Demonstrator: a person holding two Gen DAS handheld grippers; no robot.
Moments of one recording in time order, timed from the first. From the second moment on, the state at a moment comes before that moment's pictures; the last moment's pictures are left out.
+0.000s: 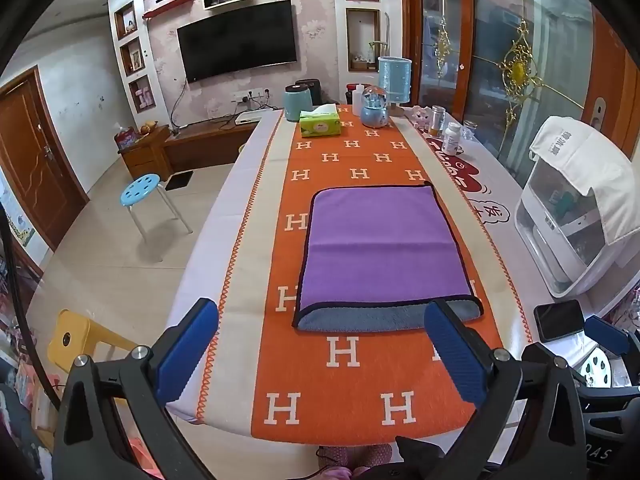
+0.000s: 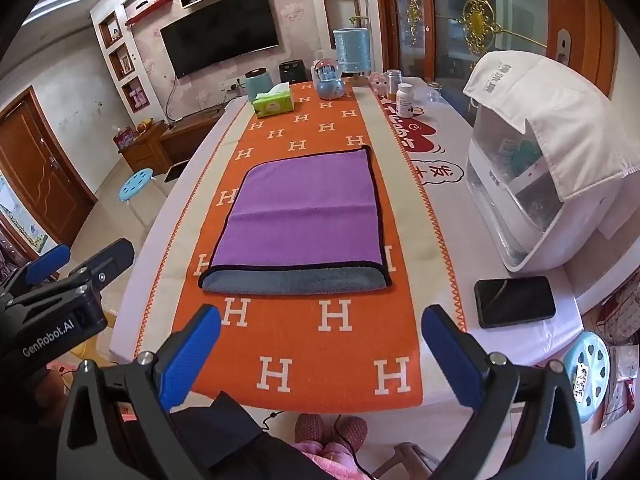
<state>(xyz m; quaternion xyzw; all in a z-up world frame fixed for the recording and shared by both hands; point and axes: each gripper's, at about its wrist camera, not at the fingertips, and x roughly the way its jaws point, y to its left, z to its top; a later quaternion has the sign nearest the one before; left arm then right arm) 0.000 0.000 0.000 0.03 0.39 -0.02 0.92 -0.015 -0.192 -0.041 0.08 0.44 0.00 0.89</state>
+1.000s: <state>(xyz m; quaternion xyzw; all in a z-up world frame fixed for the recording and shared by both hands) 0.003 0.001 0.002 0.02 0.39 -0.02 0.92 -0.010 -0.191 -0.046 0.08 0.45 0.00 0.89</state>
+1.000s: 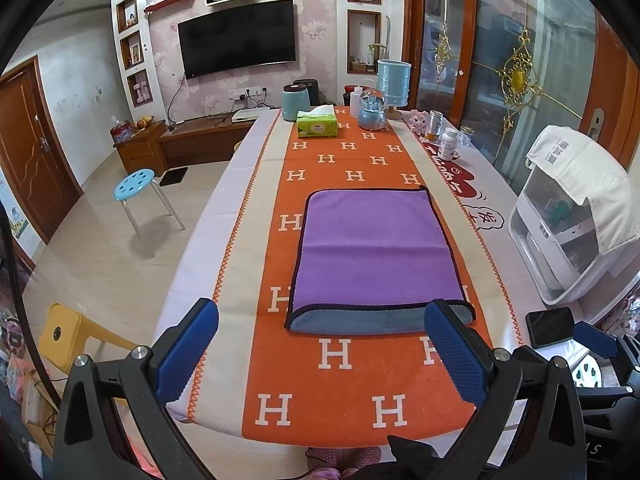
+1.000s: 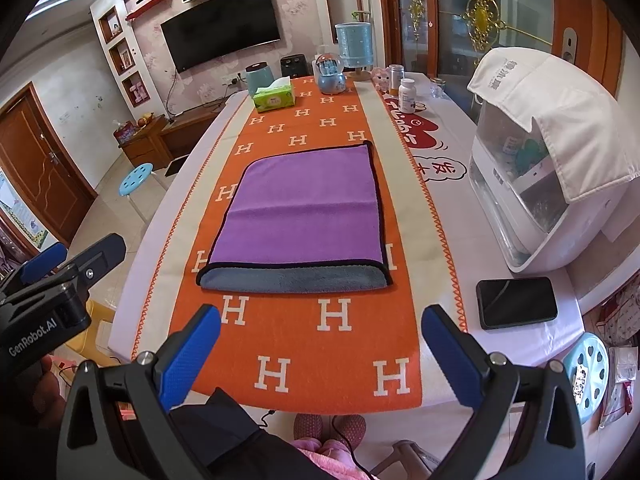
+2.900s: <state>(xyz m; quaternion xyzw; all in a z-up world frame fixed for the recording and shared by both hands) 0.049 0.040 -0.060 0.03 0.47 -0.14 0.87 -0.020 -0.172 -0.068 0.11 0.44 -0.09 0.89</state>
